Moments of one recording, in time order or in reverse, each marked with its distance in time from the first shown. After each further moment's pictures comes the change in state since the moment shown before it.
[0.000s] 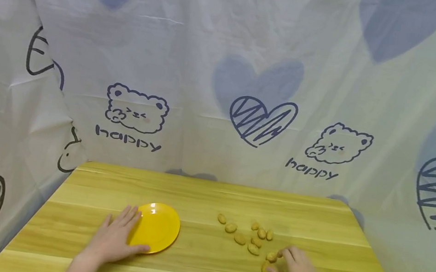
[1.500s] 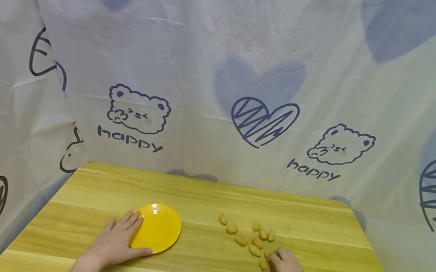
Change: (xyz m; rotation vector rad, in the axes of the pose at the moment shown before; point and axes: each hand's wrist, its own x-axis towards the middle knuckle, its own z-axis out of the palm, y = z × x) left_hand -0.001 0.000 0.005 -0.034 -0.082 -0.018; right_hand 0.010 -0.007 0.018 0.065 -0.219 -0.035
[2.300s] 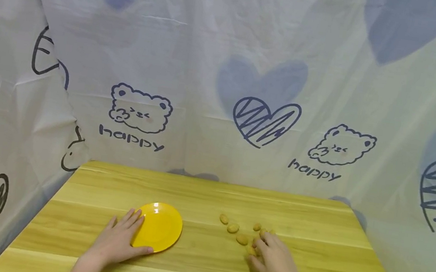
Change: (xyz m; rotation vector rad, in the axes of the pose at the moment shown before) left_hand -0.002 0.001 -0.003 0.022 0.016 0.012; right_hand 0.033 -0.035 -0.012 -0.077 0.177 -0.166
